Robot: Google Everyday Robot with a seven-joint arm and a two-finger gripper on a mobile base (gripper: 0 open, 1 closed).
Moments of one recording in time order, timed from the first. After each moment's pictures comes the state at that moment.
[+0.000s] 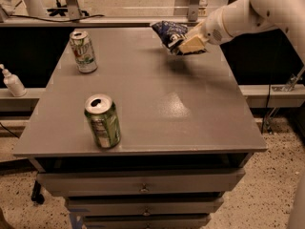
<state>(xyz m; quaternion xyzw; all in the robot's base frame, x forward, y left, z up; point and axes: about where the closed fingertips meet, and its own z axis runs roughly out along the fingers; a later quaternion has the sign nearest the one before) 0.729 -0.117 0.907 -0.50 0.74 0.13 0.43</state>
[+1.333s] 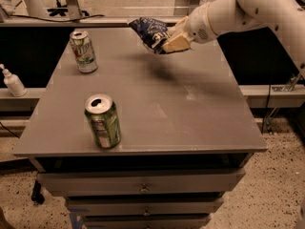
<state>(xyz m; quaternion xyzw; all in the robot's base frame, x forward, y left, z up) 0.709 -0.062 0.925 -0.56 0.68 0.15 0.45</state>
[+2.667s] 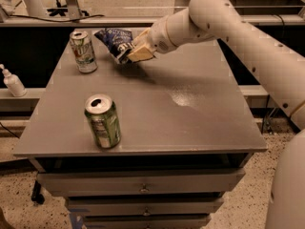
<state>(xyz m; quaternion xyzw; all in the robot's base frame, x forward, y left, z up) 0.716 0.048 0.890 -0.59 0.64 0.19 0.45</state>
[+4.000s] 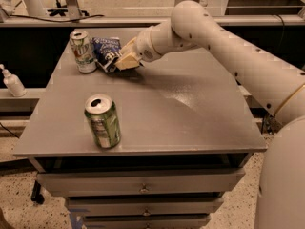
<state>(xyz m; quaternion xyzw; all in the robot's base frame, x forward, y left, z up) 0.713 0.092 0.861 -0.58 0.65 0.21 0.44</state>
